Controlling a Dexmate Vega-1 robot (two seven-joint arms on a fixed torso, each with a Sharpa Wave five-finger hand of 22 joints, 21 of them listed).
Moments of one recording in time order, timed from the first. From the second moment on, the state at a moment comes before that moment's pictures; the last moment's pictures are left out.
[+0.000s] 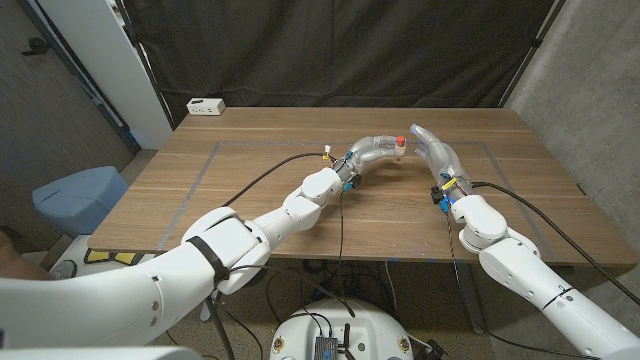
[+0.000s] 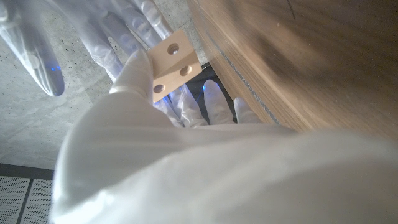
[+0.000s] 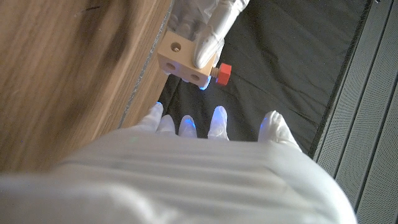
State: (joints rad) left arm 0.37 -0.05 0.75 -0.50 -0.29 -0.62 -0.19; left_hand 1.02 0.03 0.29 -0.18 0.27 0.83 -0.21 0.38 0.20 0.86 -0.21 0.35 0.51 0.50 -0.05 0.22 0.24 0.14 0.13 0.20 0.18; right arm -1.16 -0.64 -0.29 -1.83 0.47 0.15 -0.29; right_hand 0.34 0.07 0.27 -0.12 0.18 0.34 -0.16 0.20 0.18 0.02 0.04 0.18 0.18 -0.06 0.18 0.19 0.18 0.09 0.15 0.18 0.17
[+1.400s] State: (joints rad) left arm 0.35 -0.07 0.75 -0.46 -0.30 -0.62 -0.21; left_hand 1.02 0.03 0.30 -0.18 0.27 0.83 -0.21 0.38 0.20 0.86 -0.21 0.35 0.51 0.51 -0.05 0.22 0.25 0.14 0.13 0.20 0.18; right arm -1.17 -0.64 -0.31 -1.84 0.48 0.13 -0.31; right_hand 0.32 0.09 0.27 -0.12 0.18 0.49 -0.13 0.22 0.18 -0.03 0.05 0.18 0.18 -0.12 0.19 0.18 0.18 0.07 0.16 0.18 0.16
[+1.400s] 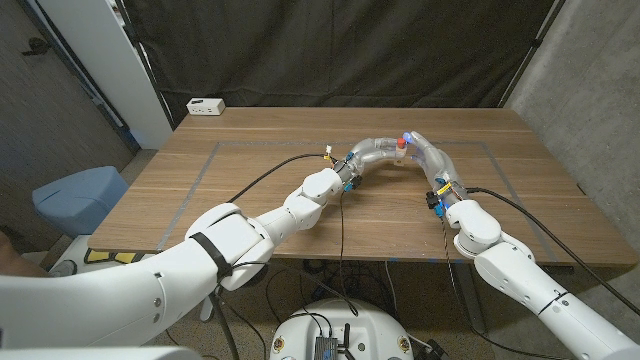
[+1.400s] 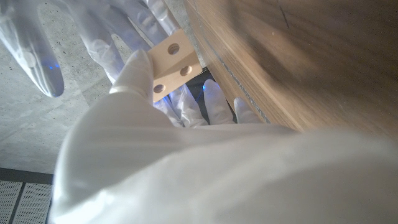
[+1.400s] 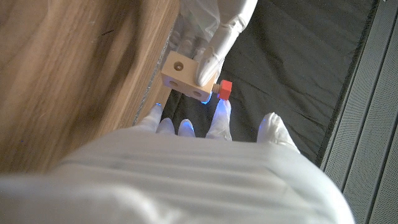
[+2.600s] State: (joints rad) left arm 0.35 -0.07 0.76 -0.45 -0.30 -0.60 -0.22; left_hand 1.02 0.03 0.30 -0.18 0.27 0.83 -0.21 0.38 0.20 0.86 -0.21 0.35 0.51 0.51 -0.05 0.22 0.25 0.14 0.13 0.20 0.18; right arm -1.18 -0.64 -0.31 -1.85 0.48 0.12 -0.32; right_hand 0.31 0.10 0.27 -0.12 0.18 0.62 -0.10 0.22 0.18 -0.01 0.02 0.18 0.18 -0.11 0.19 0.19 0.18 0.08 0.17 0.19 0.16
